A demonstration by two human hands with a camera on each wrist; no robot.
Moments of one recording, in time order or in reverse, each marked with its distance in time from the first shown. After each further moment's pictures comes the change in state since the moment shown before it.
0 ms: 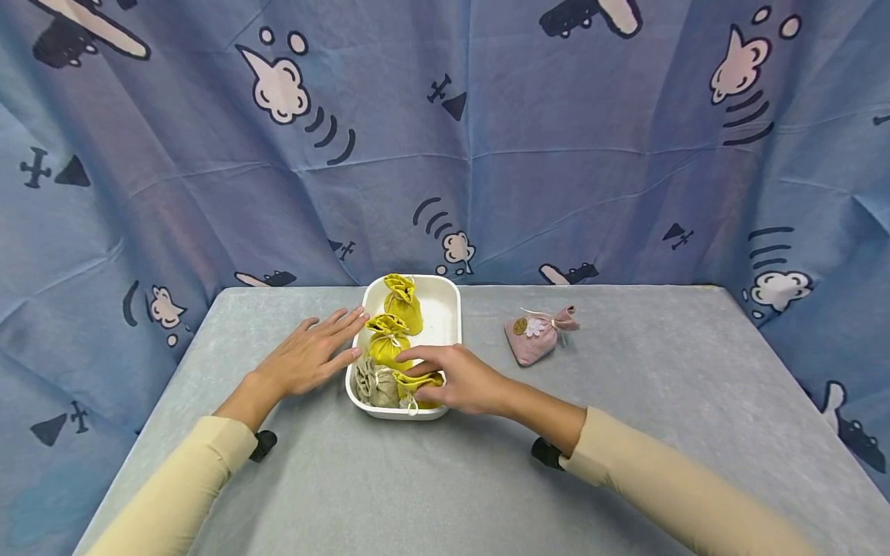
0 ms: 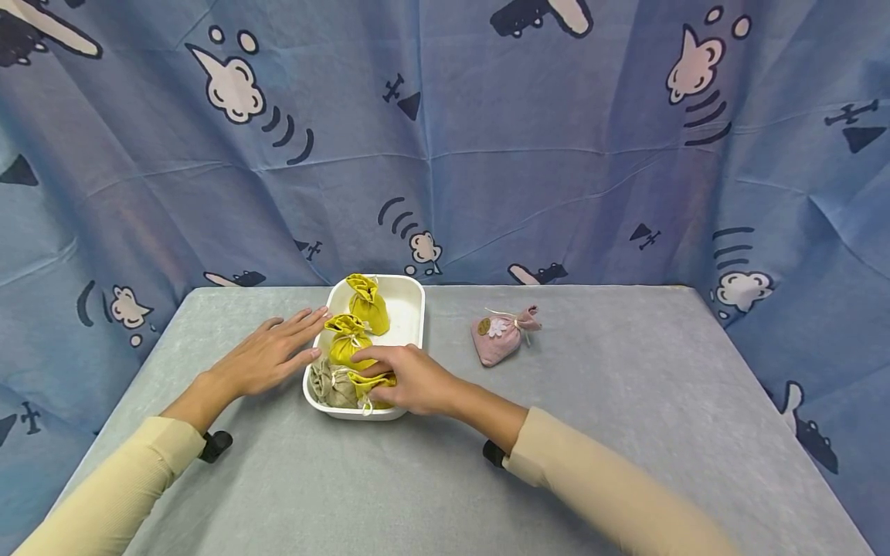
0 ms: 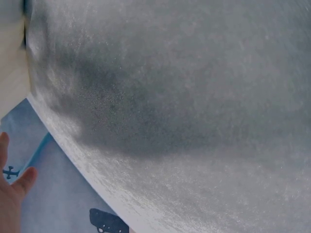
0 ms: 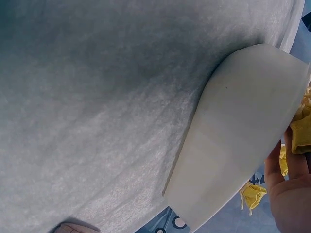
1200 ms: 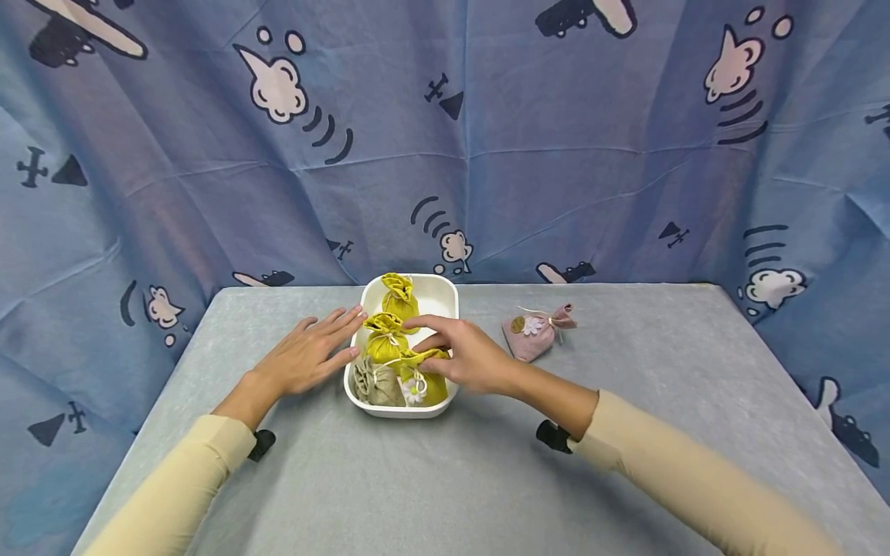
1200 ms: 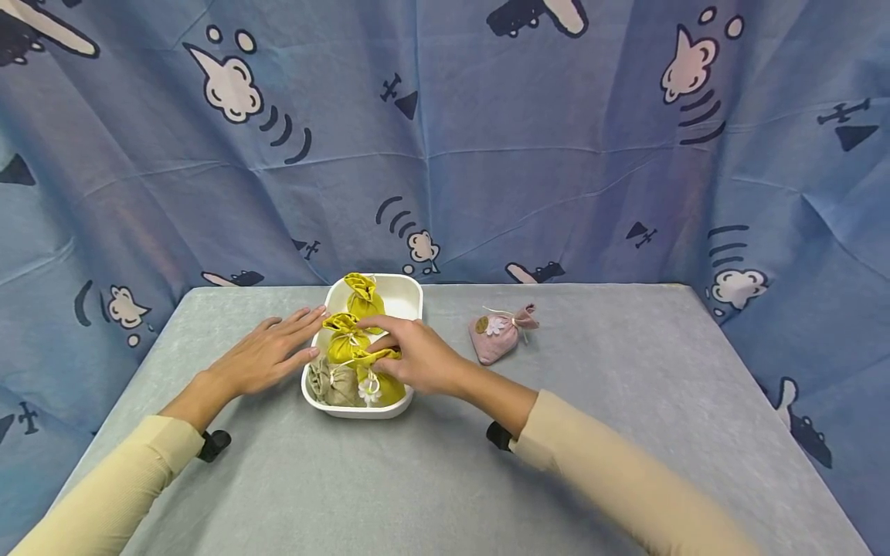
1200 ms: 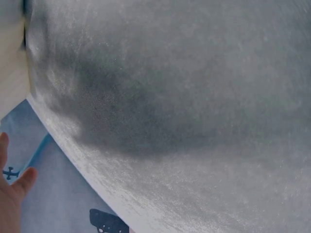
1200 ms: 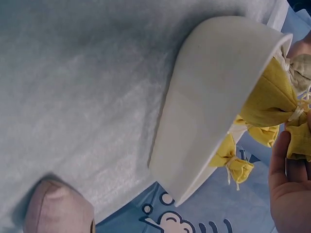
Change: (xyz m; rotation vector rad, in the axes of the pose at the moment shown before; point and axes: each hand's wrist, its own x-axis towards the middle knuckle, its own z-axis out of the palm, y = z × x) left_hand 0.000 0.001 -0.001 -0.003 0.001 0.007; right_hand 0.001 -0.017 -0.025 0.013 0.105 0.032
